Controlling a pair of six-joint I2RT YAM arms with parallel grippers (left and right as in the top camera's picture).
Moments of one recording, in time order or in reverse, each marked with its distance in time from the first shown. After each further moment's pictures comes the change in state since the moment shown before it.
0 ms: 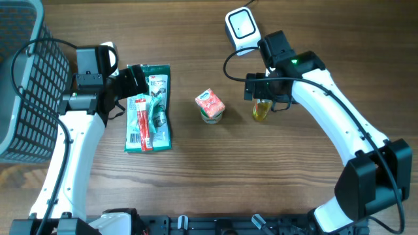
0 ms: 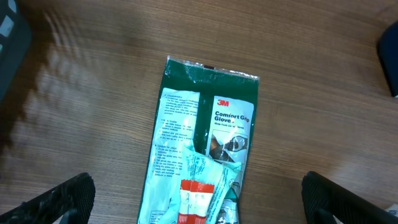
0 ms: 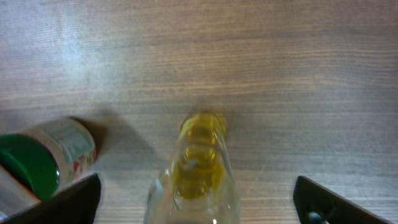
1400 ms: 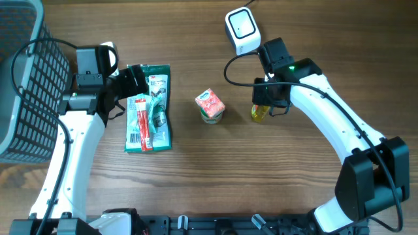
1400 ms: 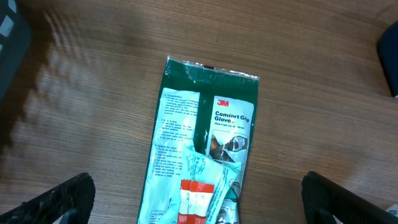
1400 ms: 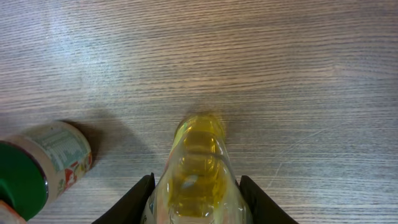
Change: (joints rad) left arm 0.000 0.000 0.000 0.000 0.000 0.000; right arm -0.004 -0.002 -0.089 0.096 -0.028 0.038
